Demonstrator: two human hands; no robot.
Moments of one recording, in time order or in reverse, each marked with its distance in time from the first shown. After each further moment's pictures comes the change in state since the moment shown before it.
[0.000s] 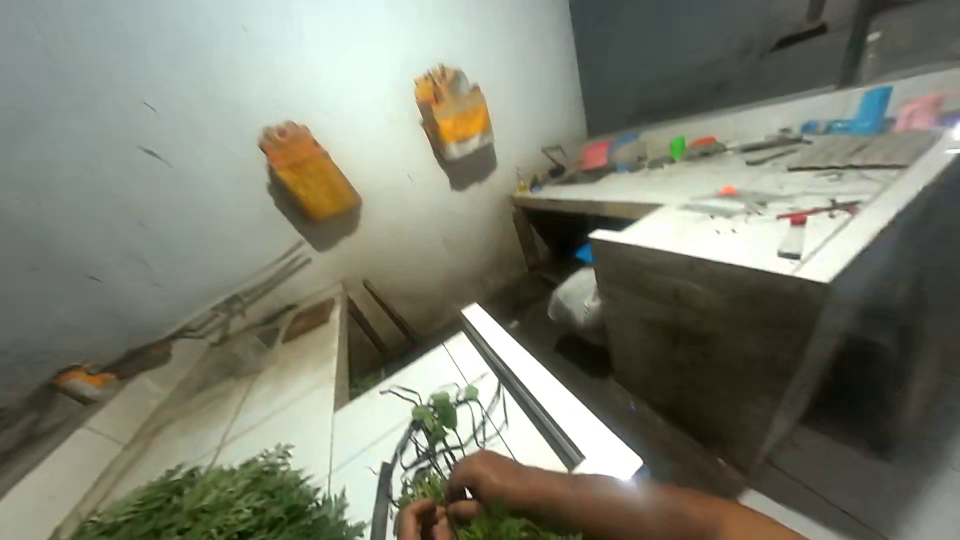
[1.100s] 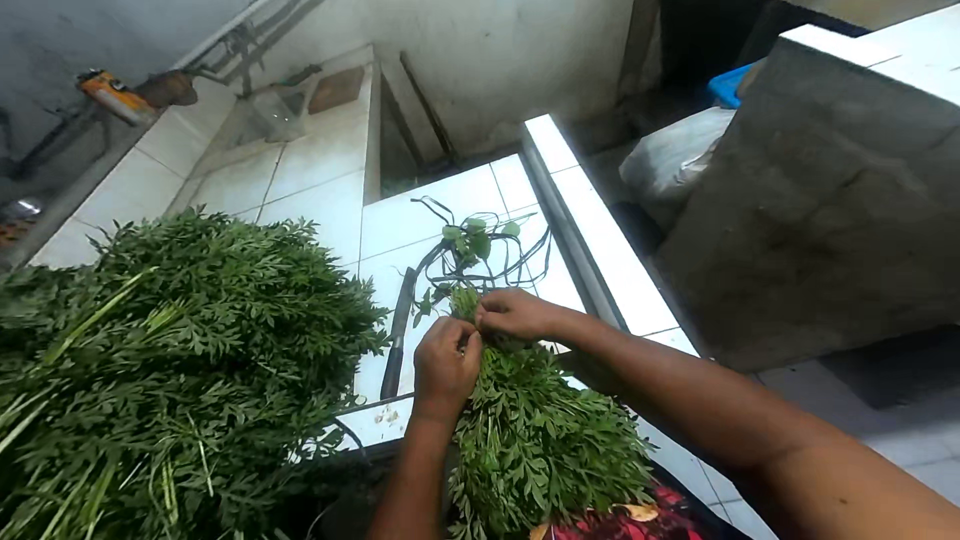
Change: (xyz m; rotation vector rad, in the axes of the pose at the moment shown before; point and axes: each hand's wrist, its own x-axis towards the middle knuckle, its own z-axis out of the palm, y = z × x) left_hand 0.021 0.001 0.014 0.287 -0.032 0.050; right_hand 0.015 0.011 -0.028 0.349 -0.221 0.376
